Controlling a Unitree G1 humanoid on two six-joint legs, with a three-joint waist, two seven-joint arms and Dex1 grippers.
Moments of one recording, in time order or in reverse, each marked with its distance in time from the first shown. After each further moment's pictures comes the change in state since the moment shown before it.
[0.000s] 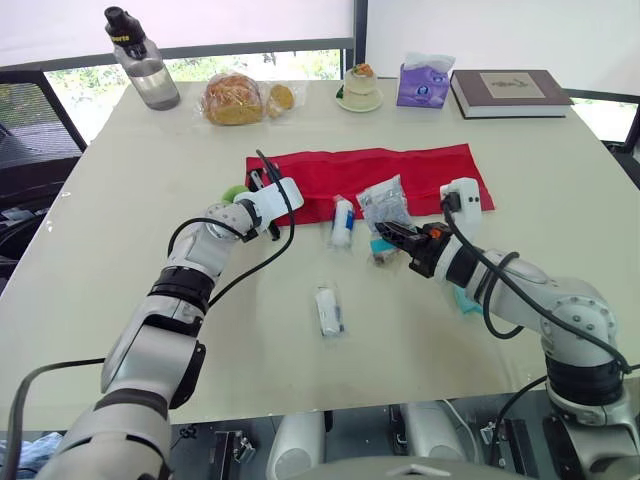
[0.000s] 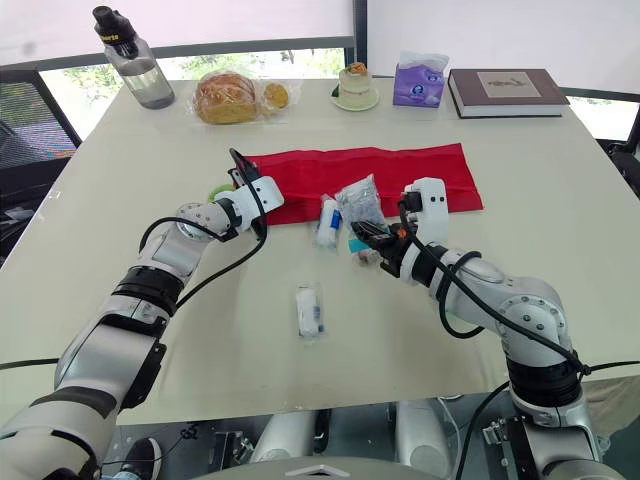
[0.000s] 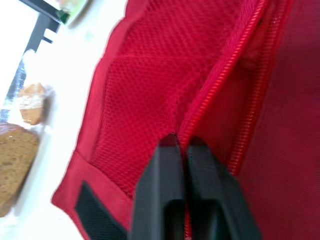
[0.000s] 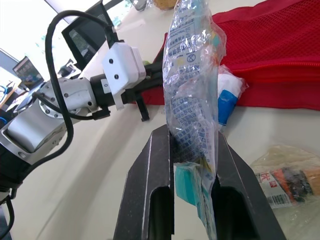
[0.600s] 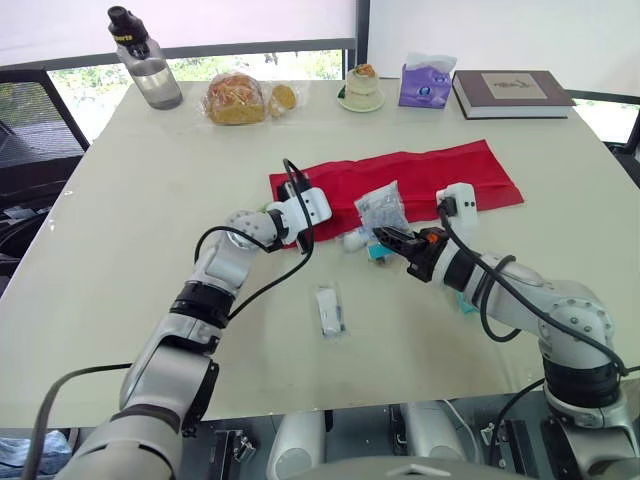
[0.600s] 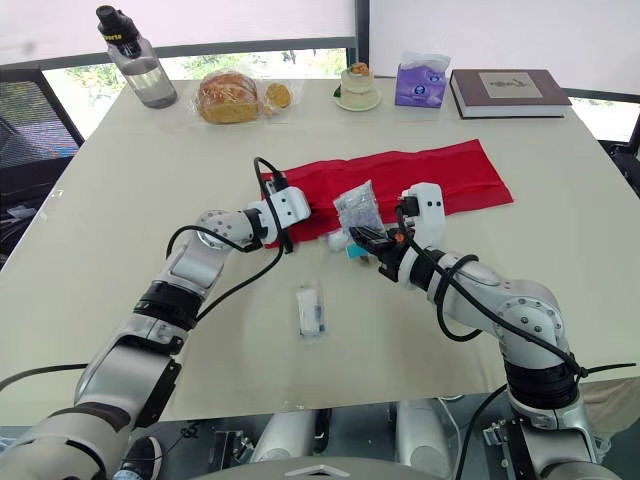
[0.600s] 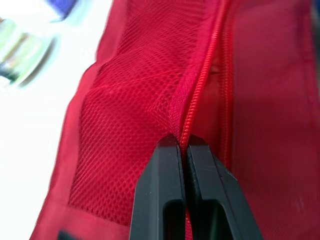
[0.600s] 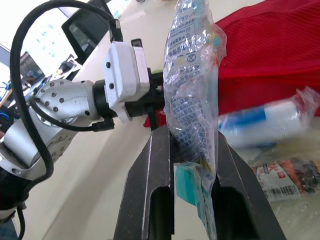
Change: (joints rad) left arm 0.106 -0.098 0.015 -0.258 -0.065 0.093 -0.173; right arm 0.006 0.014 0.002 0.004 0.004 0.023 -0.010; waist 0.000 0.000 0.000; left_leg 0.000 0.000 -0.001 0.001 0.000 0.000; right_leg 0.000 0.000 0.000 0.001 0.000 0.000
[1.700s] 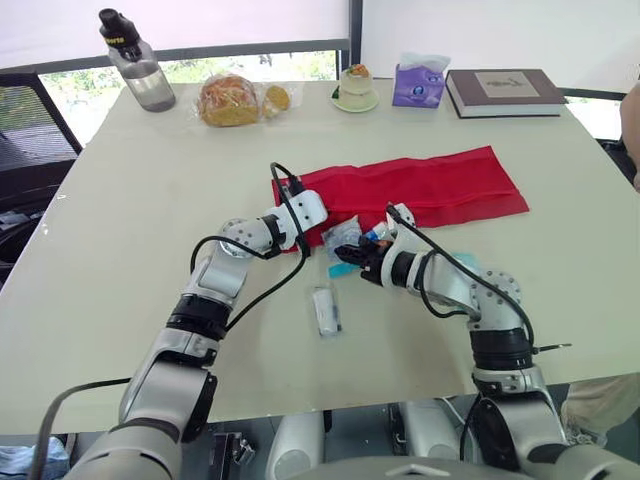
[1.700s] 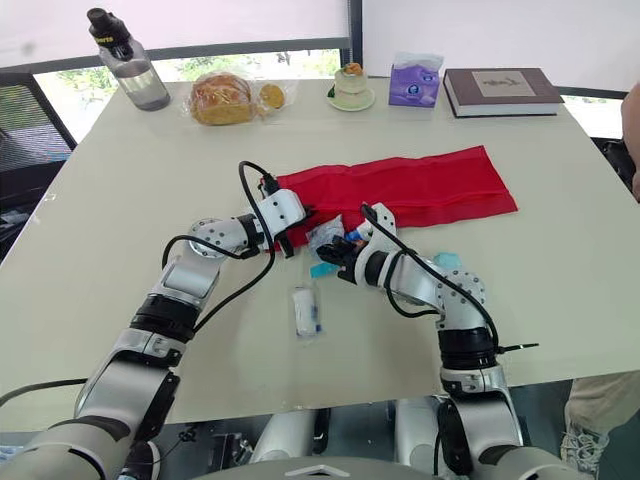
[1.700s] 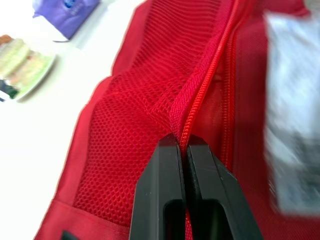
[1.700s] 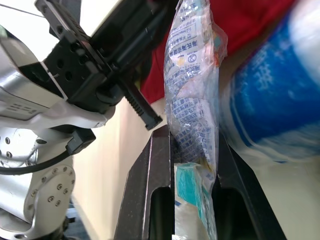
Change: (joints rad) left arm 0.055 0.003 0.077 -0.058 -0.049 -0.020 0.026; right arm -0.140 0.395 -0.073 0.515 0.123 0.082 -0.262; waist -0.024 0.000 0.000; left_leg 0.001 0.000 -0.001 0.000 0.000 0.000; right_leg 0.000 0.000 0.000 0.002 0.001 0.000
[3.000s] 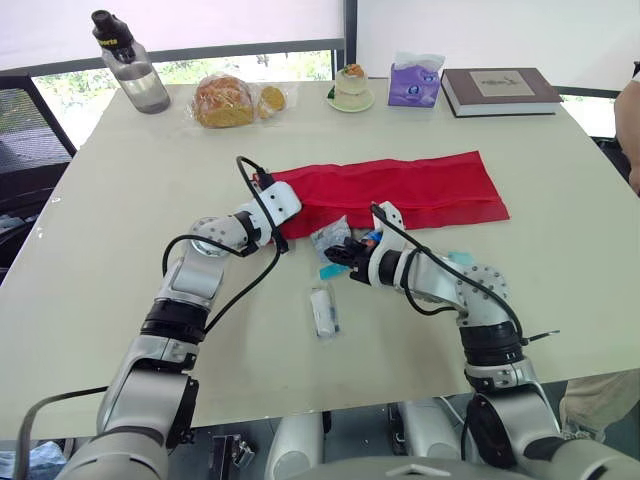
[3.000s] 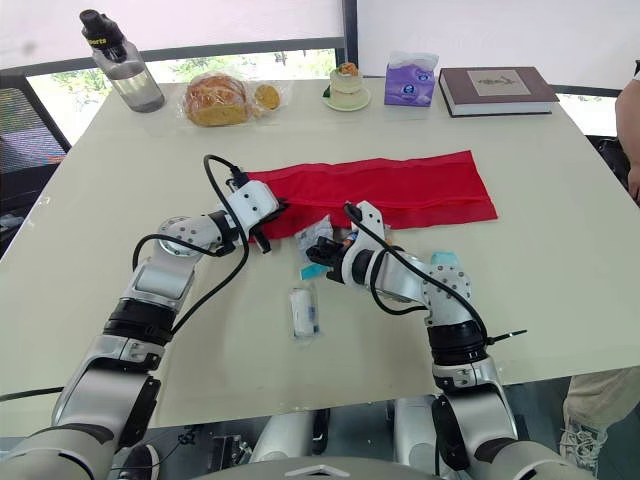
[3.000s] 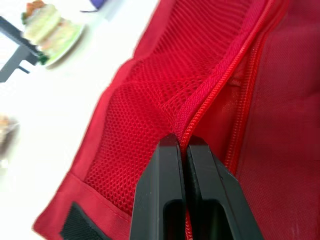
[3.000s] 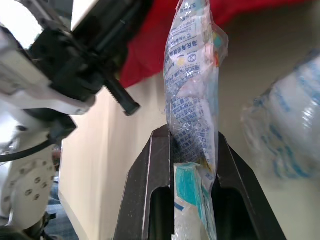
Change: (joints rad) left arm 0.062 0.088 0.061 -0.078 -0.039 0.081 0.004; right arm -0.033 0.007 0.081 0.014 -0.091 -0.030 0.044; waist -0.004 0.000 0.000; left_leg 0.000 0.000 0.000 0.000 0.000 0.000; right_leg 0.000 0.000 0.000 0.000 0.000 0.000
